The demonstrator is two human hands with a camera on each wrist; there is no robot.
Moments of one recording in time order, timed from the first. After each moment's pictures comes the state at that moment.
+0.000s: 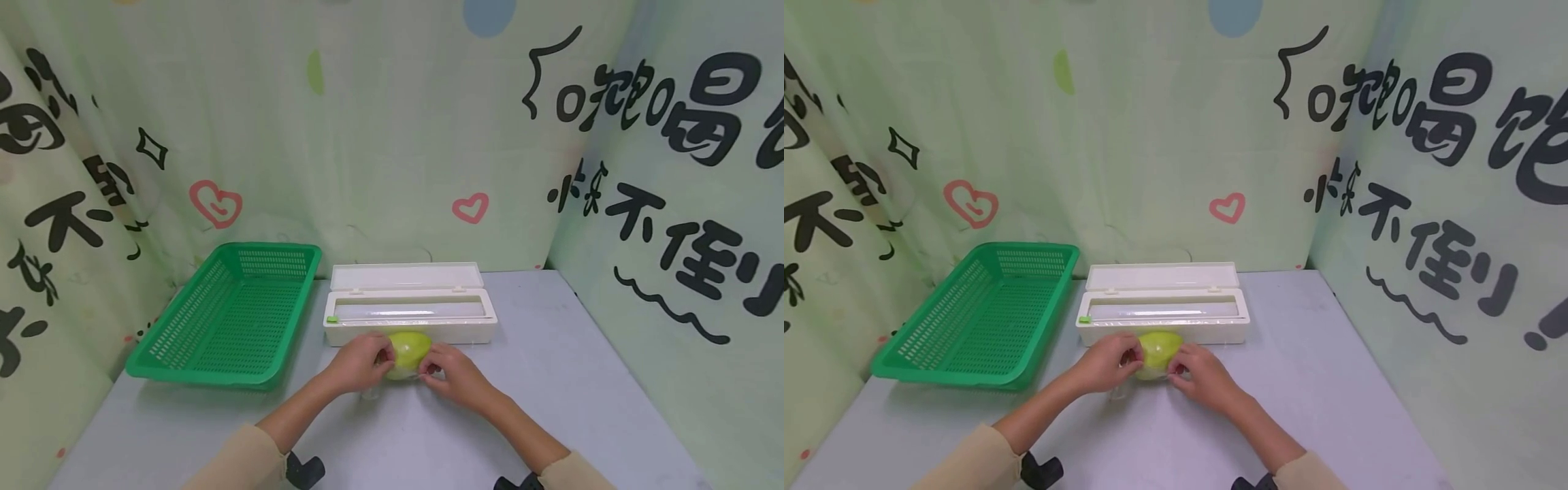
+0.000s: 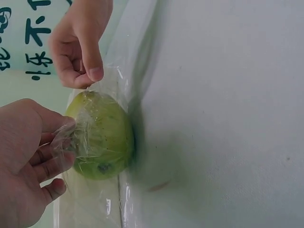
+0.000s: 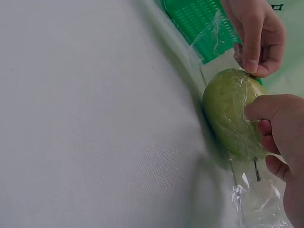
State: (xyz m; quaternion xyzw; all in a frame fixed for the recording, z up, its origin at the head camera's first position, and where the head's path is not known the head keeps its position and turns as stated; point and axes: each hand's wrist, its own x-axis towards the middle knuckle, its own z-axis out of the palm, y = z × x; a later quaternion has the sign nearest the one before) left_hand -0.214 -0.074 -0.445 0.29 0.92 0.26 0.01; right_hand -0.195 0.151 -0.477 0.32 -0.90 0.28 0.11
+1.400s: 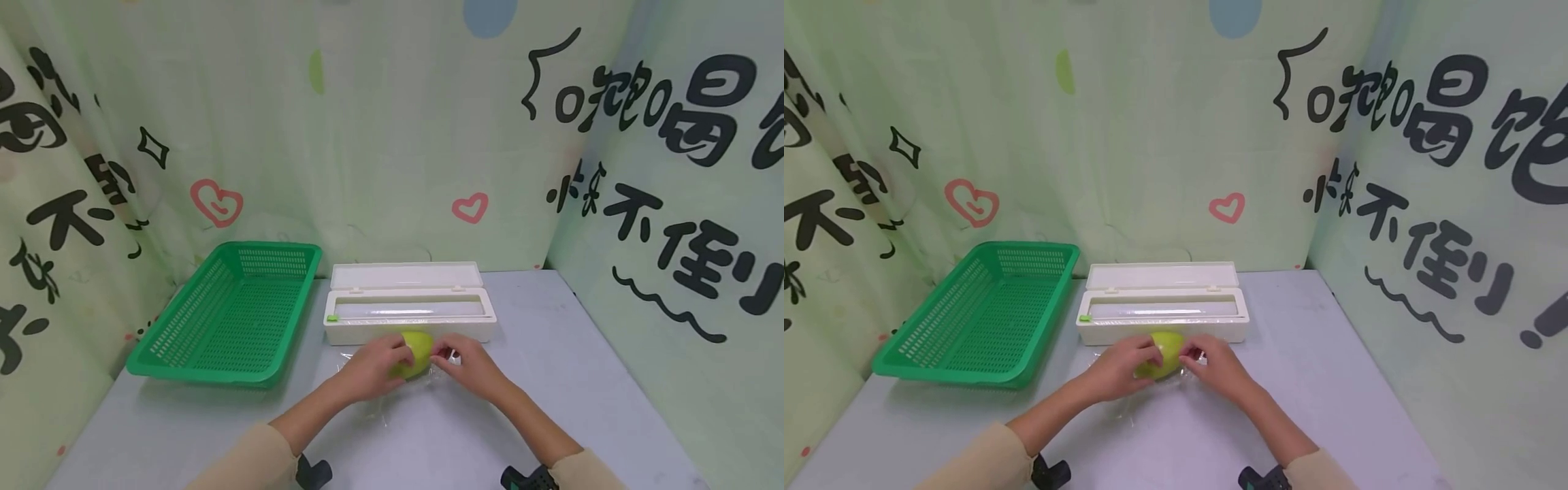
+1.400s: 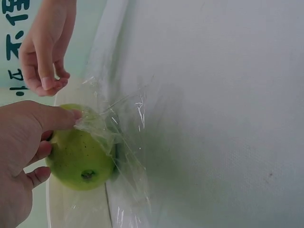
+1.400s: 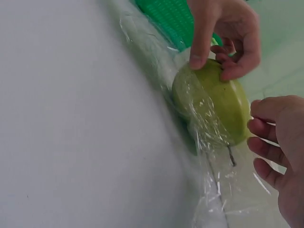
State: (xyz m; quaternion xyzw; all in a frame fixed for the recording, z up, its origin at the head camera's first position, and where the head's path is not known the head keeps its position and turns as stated) left_hand -0.205 -0.055 -0.454 0.39 0.90 0.16 -0.07; right_hand -0.200 0.172 -0.464 0.26 -0.89 0.37 0.08
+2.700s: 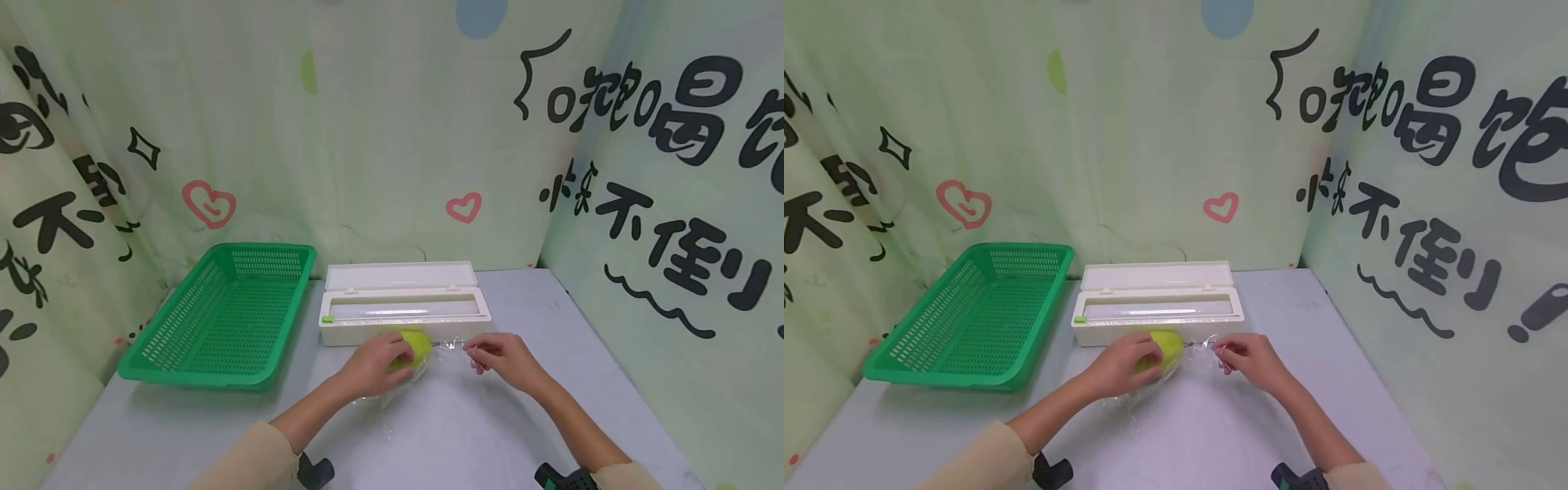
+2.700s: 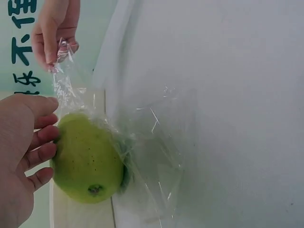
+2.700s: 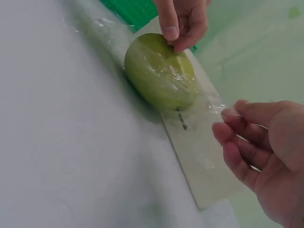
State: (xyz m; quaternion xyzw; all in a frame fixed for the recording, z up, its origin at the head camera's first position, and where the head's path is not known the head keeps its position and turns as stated) left_hand -0.207 -0.046 -0.449 0.35 0.91 0.21 -0.04; right_hand -0.192 0.236 -0.445 0.17 -0.87 0.46 -0.03
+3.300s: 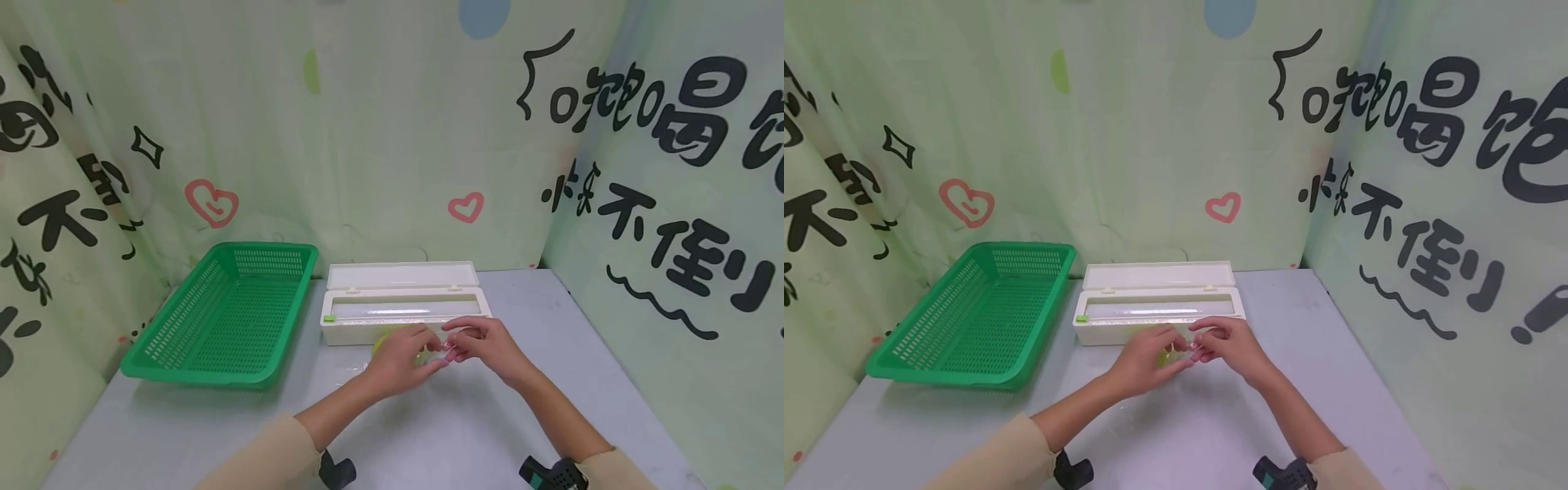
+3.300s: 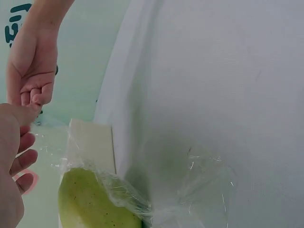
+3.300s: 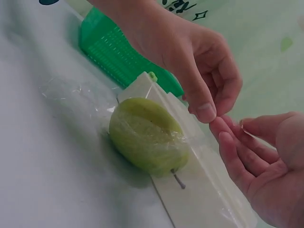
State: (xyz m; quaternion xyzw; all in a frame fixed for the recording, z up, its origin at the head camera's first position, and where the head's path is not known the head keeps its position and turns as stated) left_hand -0.203 -0.011 -0.437 0.39 0.87 0.25 -0.17; right_hand -0.198 0.202 -0.417 0.14 -0.79 0.58 -0.09
